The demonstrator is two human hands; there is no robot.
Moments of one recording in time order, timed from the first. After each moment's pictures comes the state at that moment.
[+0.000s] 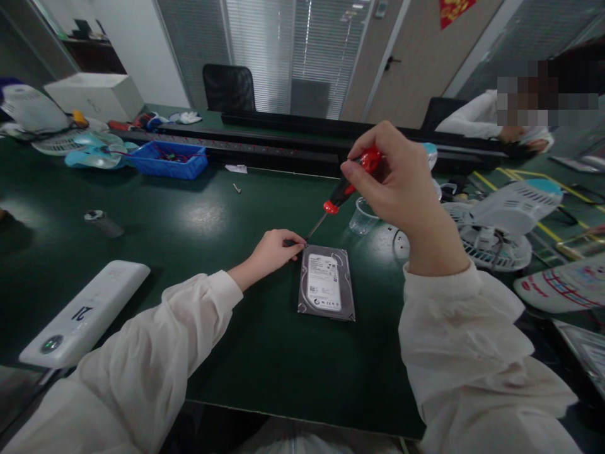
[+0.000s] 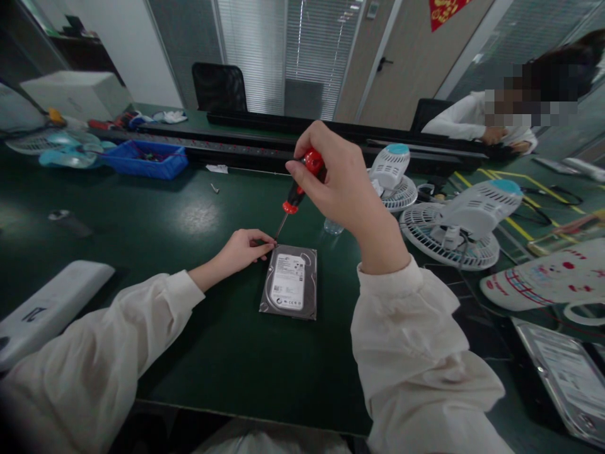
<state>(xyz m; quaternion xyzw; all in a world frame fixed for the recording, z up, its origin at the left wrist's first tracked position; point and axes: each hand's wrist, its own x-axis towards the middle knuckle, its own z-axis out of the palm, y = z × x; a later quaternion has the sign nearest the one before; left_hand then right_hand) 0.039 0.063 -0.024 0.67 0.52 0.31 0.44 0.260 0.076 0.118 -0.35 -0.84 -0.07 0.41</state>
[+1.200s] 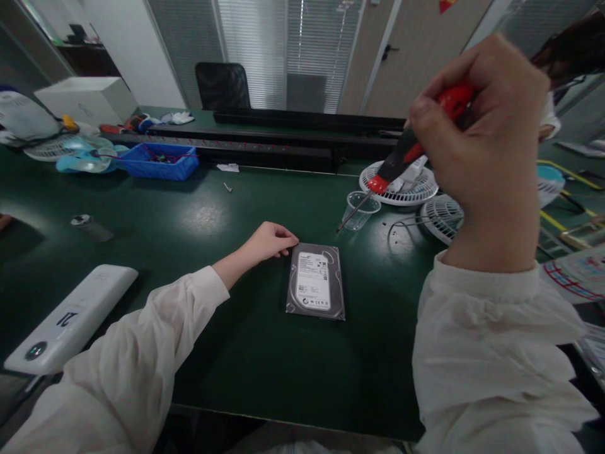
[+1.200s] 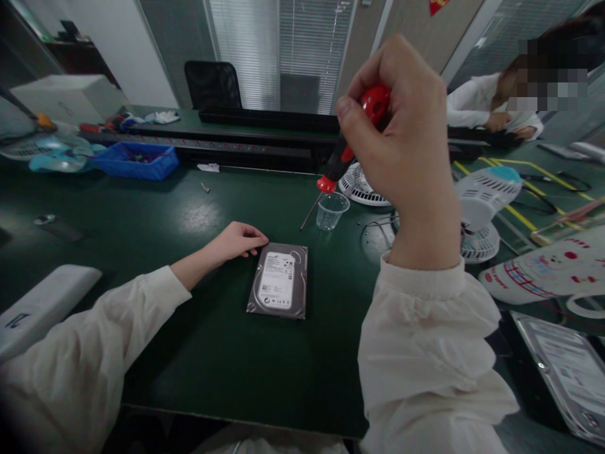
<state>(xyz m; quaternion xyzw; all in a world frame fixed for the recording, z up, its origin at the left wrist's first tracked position) 0.050 0.078 -0.006 0.61 0.58 0.24 0.49 0.306 0.064 0.155 -0.36 -0.78 -0.11 0.50</state>
